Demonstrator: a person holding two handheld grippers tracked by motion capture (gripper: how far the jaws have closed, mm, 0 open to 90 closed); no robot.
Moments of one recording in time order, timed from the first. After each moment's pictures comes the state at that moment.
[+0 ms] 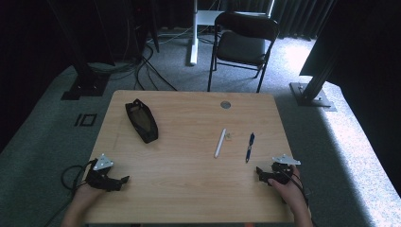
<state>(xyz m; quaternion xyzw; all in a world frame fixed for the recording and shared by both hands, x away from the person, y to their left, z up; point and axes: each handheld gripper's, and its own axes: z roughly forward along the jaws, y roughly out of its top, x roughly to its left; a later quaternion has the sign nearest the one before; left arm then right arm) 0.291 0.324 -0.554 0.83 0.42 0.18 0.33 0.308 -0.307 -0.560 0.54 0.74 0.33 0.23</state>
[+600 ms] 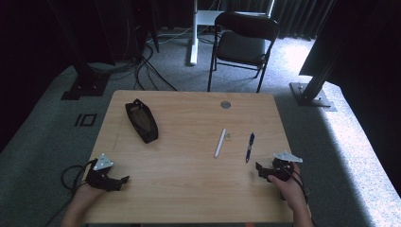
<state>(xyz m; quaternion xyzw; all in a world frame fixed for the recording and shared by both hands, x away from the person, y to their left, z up) 0.291 0.324 -0.554 0.83 0.42 0.18 0.33 0.312 -0.299 -0.540 0.54 0.72 0.36 0.23</state>
